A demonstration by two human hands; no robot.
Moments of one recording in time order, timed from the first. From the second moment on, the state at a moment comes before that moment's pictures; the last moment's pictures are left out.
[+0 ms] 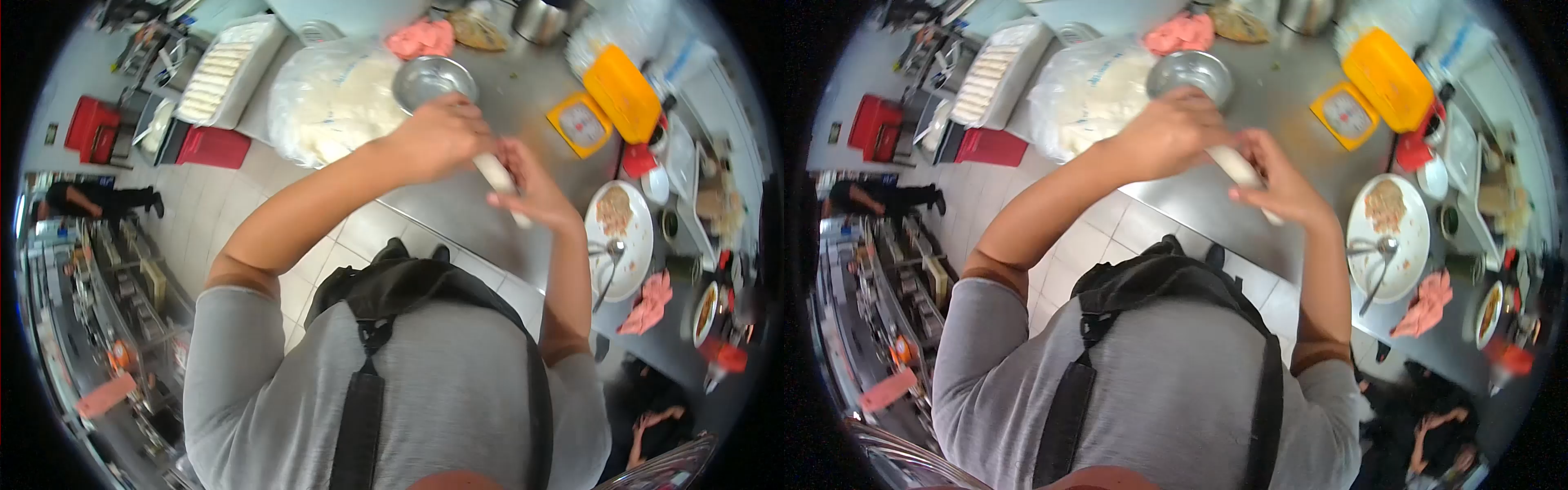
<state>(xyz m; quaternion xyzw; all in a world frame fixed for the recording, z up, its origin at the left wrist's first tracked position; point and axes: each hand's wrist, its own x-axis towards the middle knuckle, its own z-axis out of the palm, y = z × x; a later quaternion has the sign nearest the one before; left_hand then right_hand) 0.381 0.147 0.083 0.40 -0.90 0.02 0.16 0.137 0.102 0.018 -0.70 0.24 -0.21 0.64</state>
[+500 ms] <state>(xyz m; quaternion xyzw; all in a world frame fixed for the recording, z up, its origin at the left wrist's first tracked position) 0.701 0.146 0.105 0.43 -0.81 -0.27 0.29 0.392 0.089 0.103 -0.88 0.31 -0.12 0.34</state>
